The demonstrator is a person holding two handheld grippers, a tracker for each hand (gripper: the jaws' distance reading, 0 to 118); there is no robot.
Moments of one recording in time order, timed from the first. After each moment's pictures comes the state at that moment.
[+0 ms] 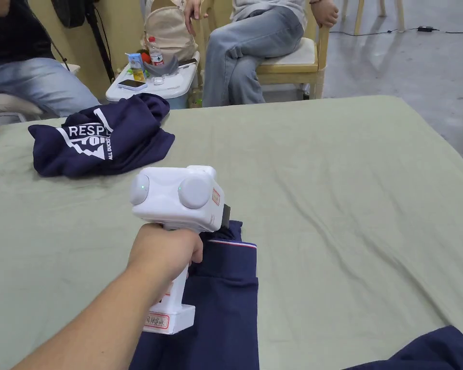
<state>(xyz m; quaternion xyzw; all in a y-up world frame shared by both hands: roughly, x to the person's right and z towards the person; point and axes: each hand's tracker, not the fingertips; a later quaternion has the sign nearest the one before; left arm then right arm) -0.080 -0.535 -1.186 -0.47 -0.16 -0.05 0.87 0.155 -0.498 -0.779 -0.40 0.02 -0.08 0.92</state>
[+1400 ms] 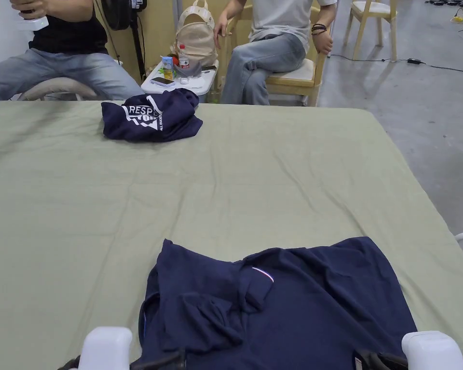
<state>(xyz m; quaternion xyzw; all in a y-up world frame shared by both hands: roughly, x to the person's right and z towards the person) -0.251 -0.480 -0.616 -0.37 -0.08 0.01 0.92 0.087 -0.444 -0.576 -0.37 0.07 -0.05 0.92</state>
